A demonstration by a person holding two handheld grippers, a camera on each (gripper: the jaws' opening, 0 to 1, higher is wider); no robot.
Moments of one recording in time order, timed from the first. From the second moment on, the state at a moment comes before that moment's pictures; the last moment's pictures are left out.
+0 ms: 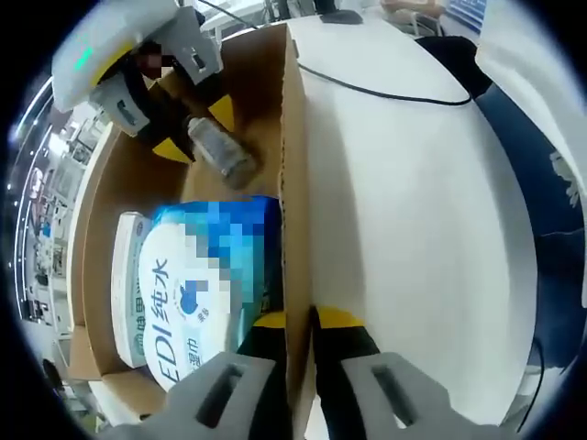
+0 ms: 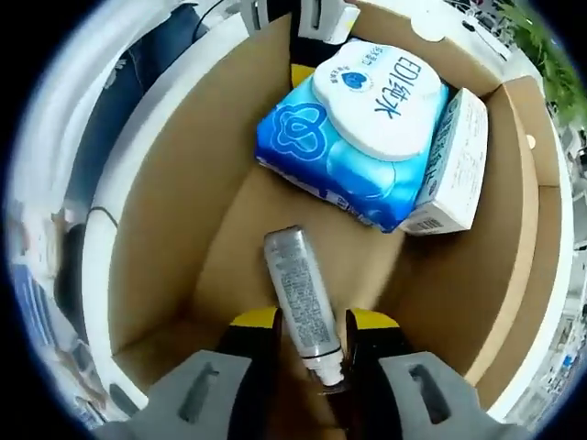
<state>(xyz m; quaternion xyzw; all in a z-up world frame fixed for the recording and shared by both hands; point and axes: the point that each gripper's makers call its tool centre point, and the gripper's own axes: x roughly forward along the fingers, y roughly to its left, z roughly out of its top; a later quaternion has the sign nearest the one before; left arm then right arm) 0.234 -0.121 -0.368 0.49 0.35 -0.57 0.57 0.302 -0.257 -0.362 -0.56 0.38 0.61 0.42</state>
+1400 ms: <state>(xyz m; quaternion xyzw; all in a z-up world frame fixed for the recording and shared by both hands) 0.234 -0.122 -0.367 0.49 0.35 -0.57 0.57 0.308 -0.248 -0.362 -0.49 0.44 0.57 0.49</state>
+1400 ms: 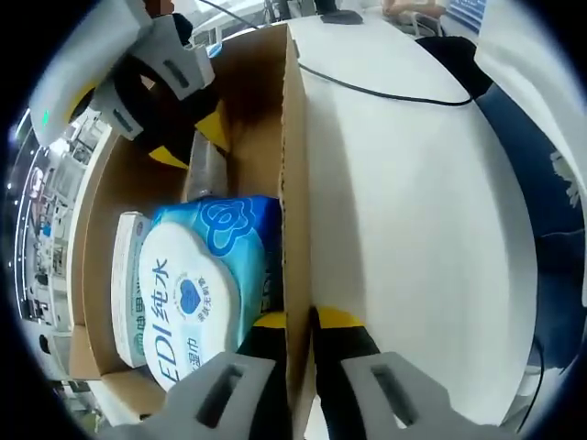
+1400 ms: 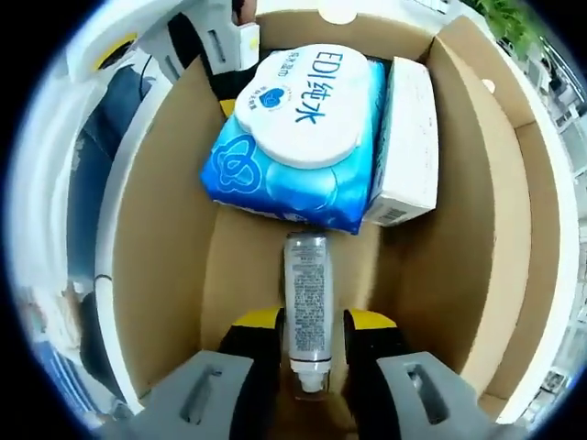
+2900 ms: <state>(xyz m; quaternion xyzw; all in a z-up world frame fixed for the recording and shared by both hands) 0.234 -0.121 -0.367 0.49 0.35 -0.57 0.56 0.301 -0.244 -0.356 -0.47 0.44 0.58 0.49</state>
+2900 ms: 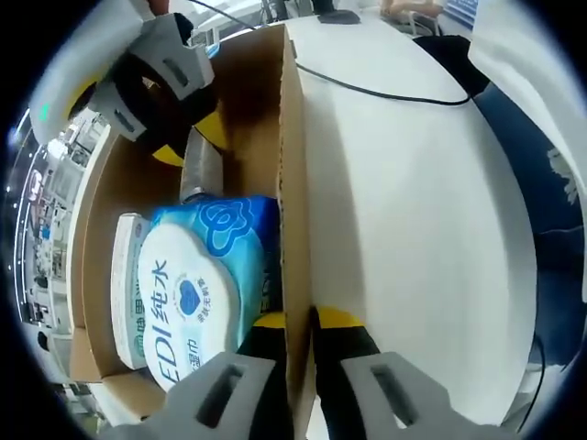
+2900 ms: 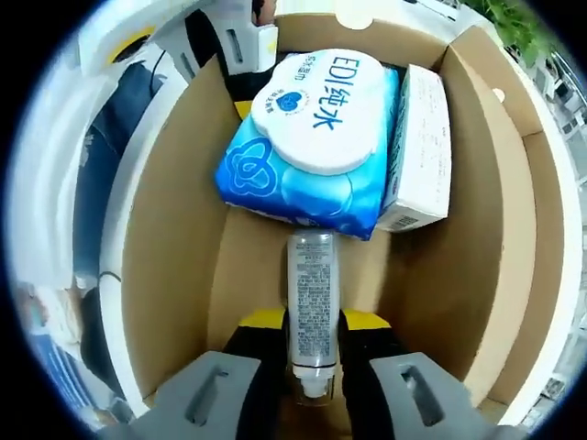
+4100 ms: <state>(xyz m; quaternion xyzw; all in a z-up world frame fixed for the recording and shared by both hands) 0.234 -0.122 -0.368 0.49 0.34 -0.57 0.56 0.298 -0.235 -0.328 -0.42 0.46 0.53 0.58</state>
